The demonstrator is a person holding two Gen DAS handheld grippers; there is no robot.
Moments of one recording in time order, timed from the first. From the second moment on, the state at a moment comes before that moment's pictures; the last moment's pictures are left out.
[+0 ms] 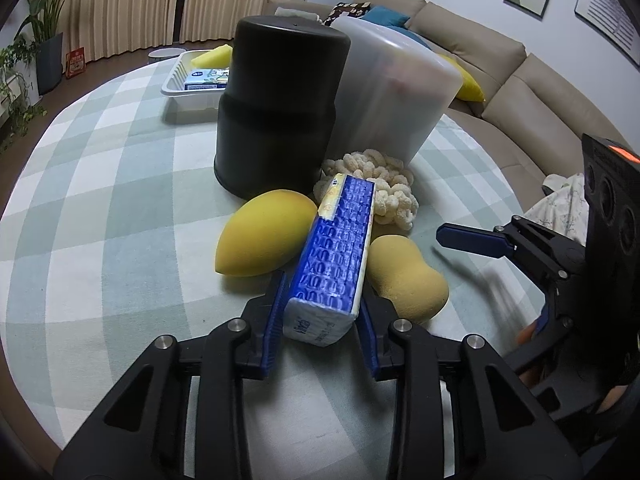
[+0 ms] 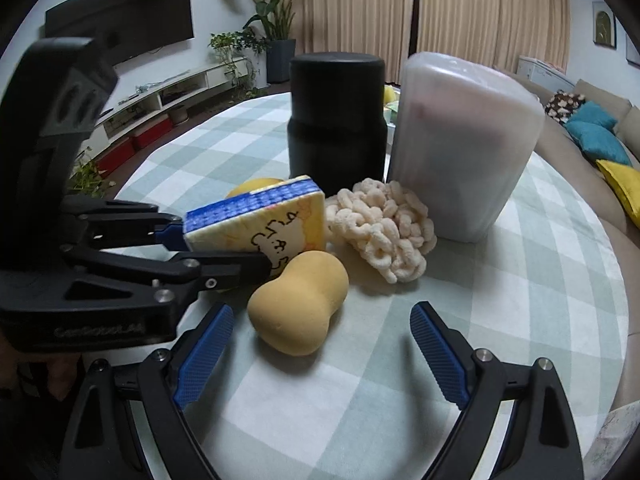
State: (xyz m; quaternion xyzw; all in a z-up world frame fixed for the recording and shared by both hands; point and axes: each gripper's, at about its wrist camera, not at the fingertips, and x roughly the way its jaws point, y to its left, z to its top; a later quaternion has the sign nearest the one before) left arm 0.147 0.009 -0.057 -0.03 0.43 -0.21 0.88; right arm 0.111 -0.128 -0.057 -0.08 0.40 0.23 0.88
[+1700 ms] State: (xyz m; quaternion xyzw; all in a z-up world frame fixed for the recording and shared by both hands) left arm 0.069 0.030 0.126 -0.02 0.27 -0.20 0.94; right arm 0.042 -0.187 0.126 -0.07 0.27 0.25 0.93
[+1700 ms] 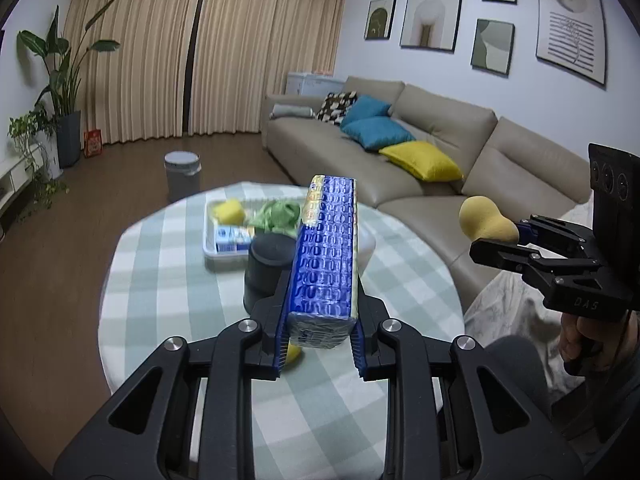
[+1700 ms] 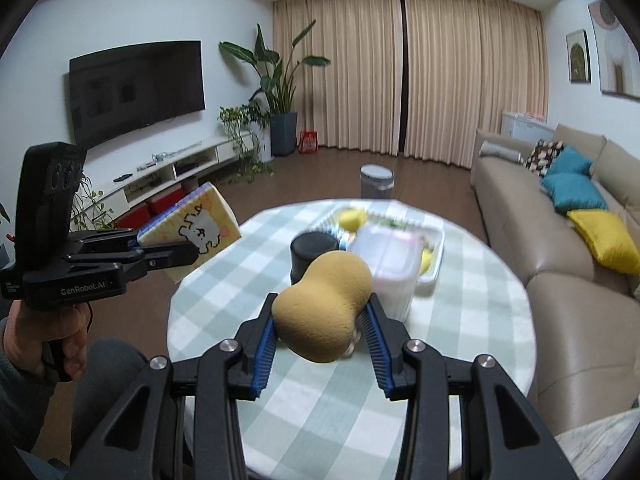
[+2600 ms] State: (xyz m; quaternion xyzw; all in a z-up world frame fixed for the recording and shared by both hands) left arm 0.225 0.039 0.250 0.05 0.22 -0.17 0.96; right arm 0.186 -0.179 0.269 -0.11 0.17 0.24 0.95
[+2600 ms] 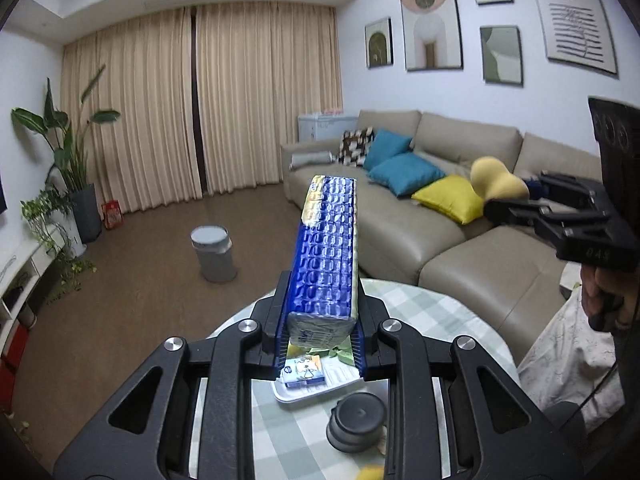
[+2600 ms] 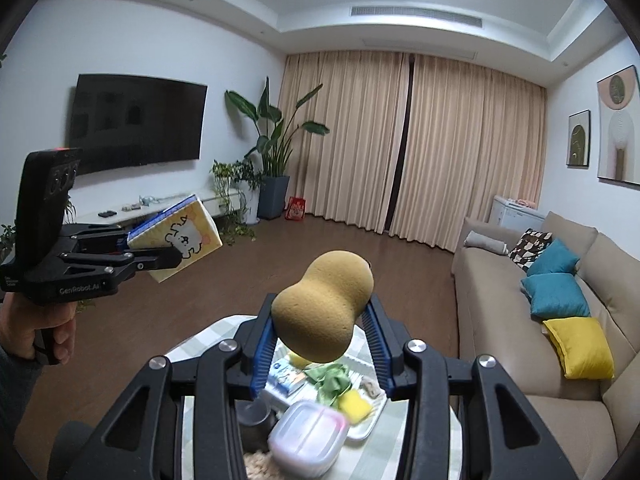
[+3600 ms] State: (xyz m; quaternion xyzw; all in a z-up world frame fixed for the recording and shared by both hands) left arm 0.444 -0.019 0.010 0.07 0.49 -0.21 0.85; right arm 0.484 -0.162 0.026 -0.15 0.48 0.22 0.84
